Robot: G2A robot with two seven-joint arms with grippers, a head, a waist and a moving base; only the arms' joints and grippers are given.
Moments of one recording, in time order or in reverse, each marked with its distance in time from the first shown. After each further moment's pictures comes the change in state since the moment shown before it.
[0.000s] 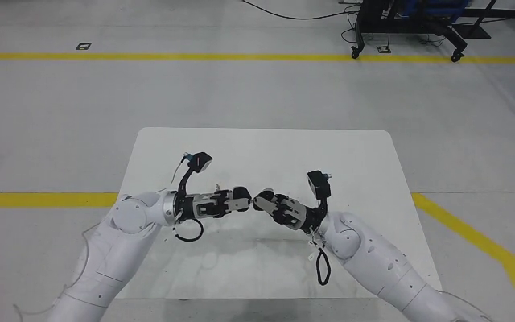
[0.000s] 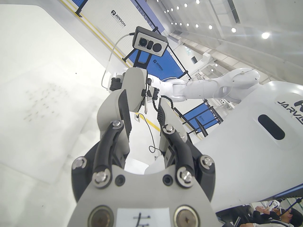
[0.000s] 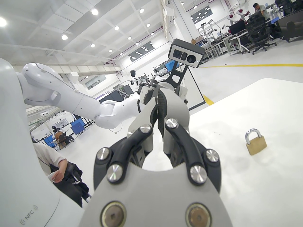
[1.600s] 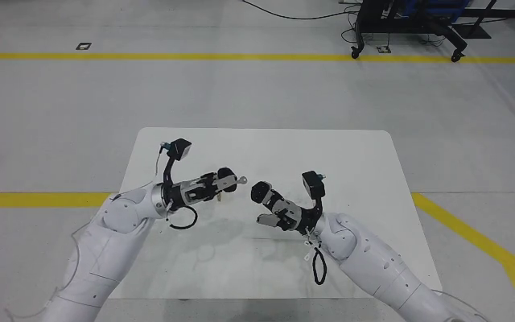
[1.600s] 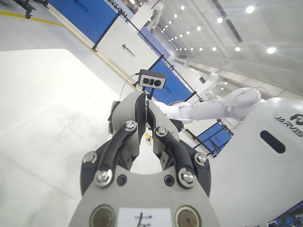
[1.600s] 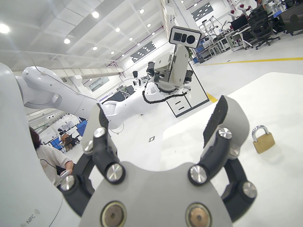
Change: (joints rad) left arm 0.020 0.016 -0.059 -0.021 0.138 -0.051 0.210; right arm 0.008 -0.019 -0.005 0.028 0.054 0.028 0.070
